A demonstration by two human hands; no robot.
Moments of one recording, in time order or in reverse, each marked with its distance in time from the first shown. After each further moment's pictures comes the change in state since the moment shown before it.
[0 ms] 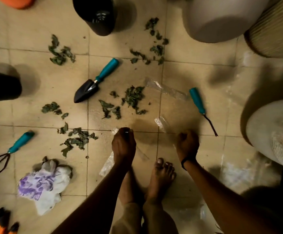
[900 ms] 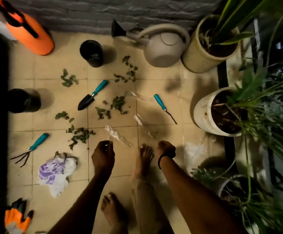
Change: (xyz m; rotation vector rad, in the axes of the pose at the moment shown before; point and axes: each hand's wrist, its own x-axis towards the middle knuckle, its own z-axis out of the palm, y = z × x) left_hand -0.166 0.036 -0.156 -0.041 -0.009 -0.006; right_hand -0.158 -0.046 -0.151 0.511 -0.022 0.599
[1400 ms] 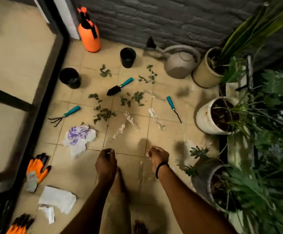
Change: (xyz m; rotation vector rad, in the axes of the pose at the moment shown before) left_hand -0.188 -0.129 -0.094 -0.335 0.106 -0.133; right_hand -0.187 0.110 -0.054 0.248 -0.326 -0.020
